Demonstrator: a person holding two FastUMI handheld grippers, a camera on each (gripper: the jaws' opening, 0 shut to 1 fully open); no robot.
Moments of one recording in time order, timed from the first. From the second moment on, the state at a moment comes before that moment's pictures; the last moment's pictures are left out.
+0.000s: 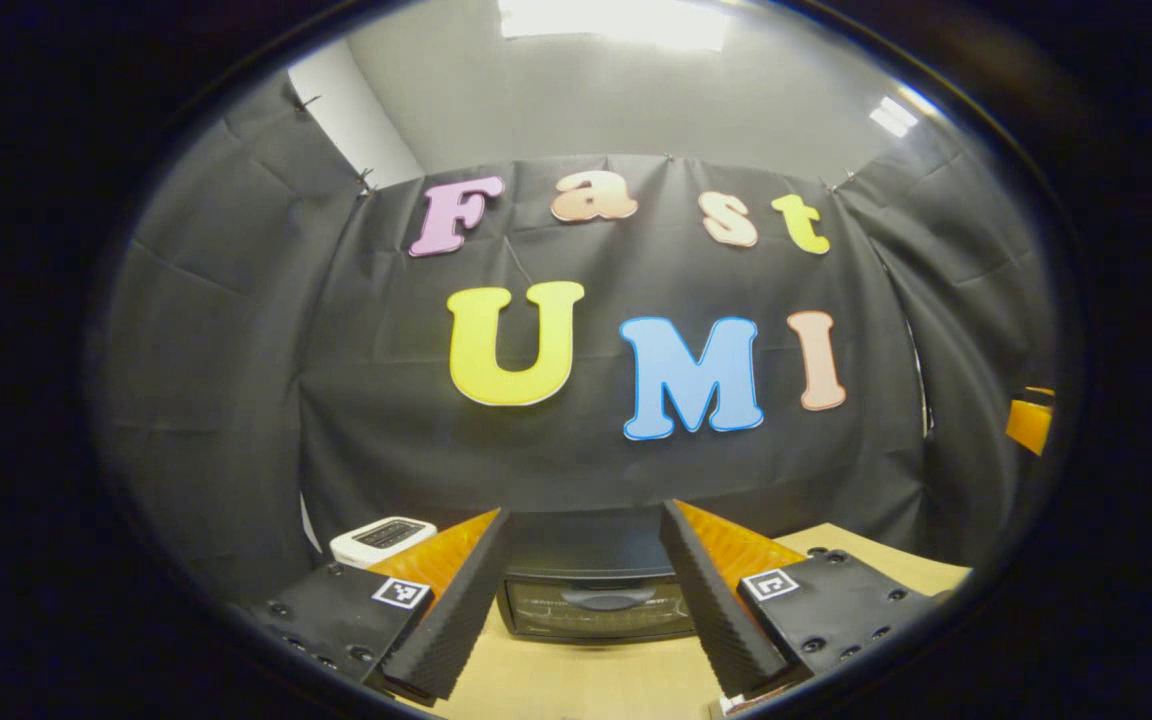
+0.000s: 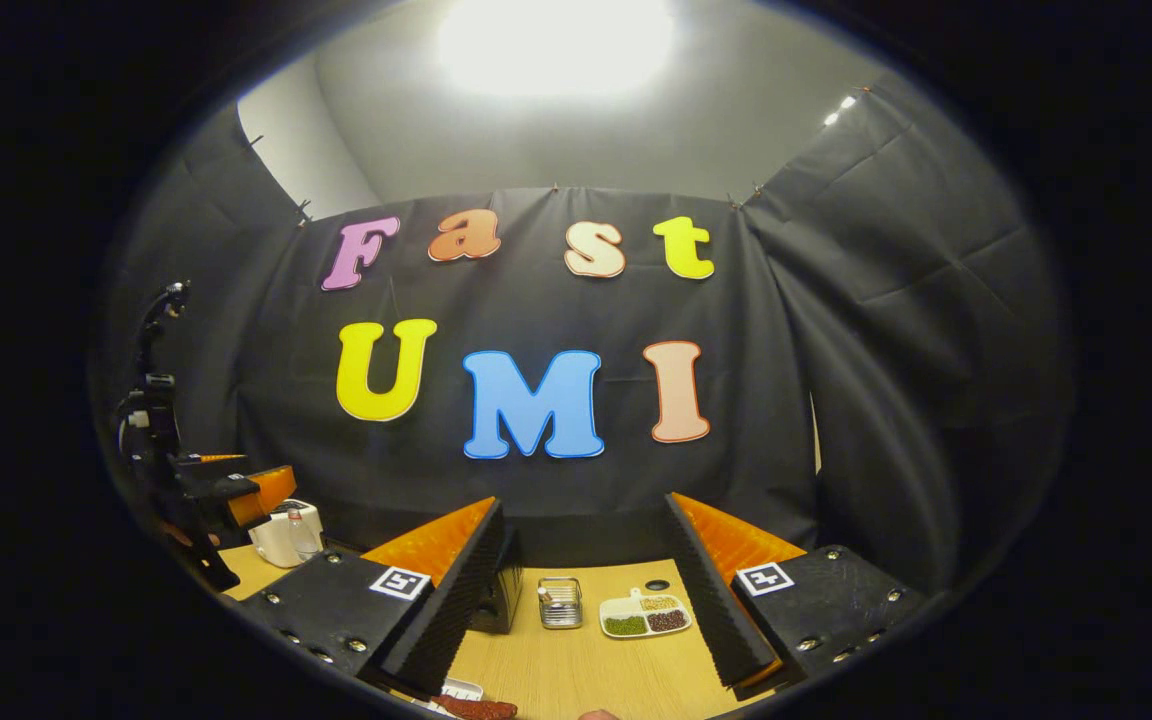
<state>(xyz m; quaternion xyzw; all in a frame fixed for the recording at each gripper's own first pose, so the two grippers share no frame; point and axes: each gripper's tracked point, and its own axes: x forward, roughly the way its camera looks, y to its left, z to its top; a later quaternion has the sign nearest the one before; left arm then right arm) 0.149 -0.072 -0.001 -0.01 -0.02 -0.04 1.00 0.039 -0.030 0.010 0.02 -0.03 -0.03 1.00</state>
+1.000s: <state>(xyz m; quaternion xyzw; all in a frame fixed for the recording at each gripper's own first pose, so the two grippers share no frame) 0.314 -0.117 -0.167 -0.02 0.11 -0.11 0.99 0.048 -0.050 -0.027 -0.02 0.05 -0.14 0.99</state>
